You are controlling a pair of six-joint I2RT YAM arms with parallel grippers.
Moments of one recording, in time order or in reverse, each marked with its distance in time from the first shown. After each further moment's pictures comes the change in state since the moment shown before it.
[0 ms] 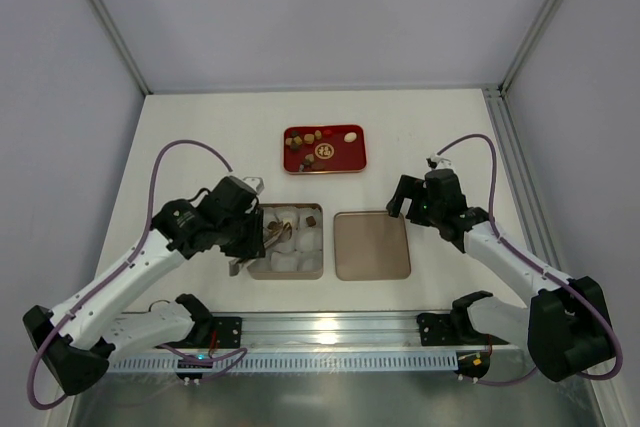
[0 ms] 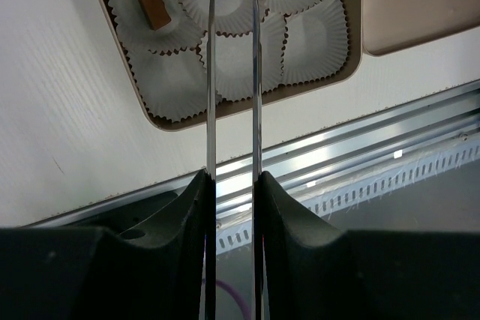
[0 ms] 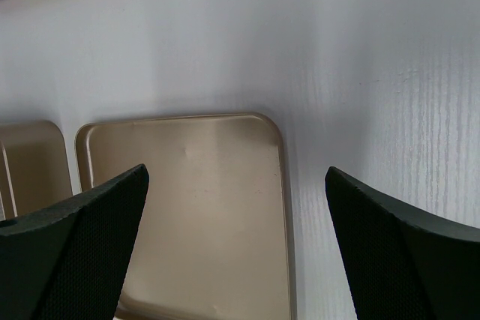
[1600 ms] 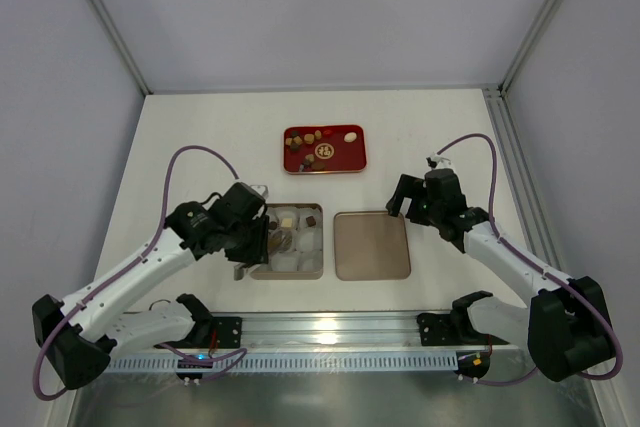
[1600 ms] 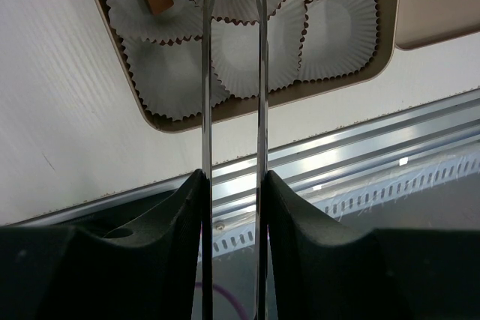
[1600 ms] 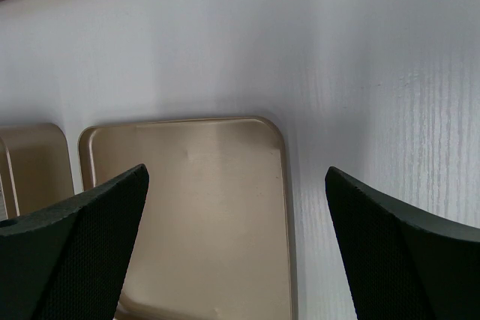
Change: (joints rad) left arm -0.029 0.032 -0.078 0.042 -0.013 -0.034; right arm 0.002 0.000 0.000 0.010 0.003 0.000
